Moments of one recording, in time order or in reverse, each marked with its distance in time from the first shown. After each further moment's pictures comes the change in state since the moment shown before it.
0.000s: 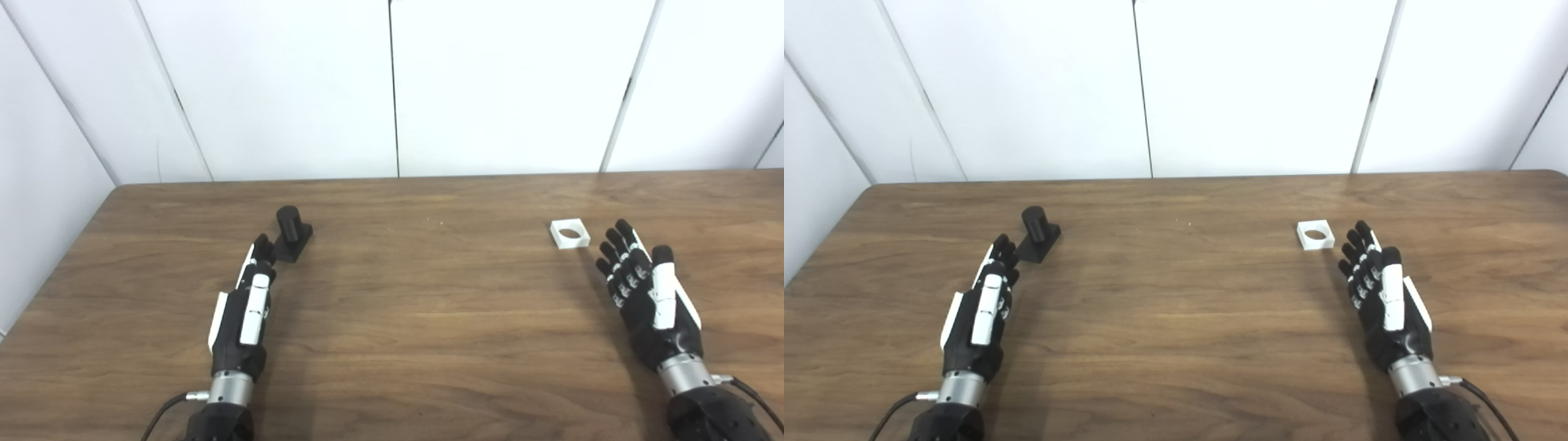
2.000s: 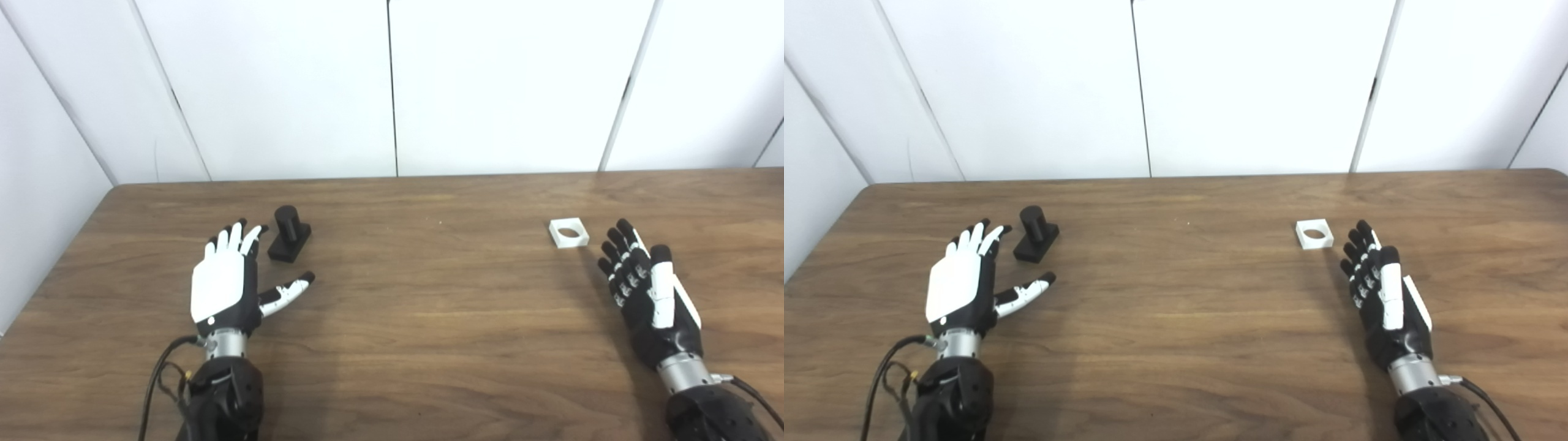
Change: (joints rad) left arm -0.167 0.150 -0.226 0.076 1.032 0.405 0.244; right arm -0.002 0.002 0.009 -0.001 -0.023 -0.006 -0.019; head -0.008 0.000
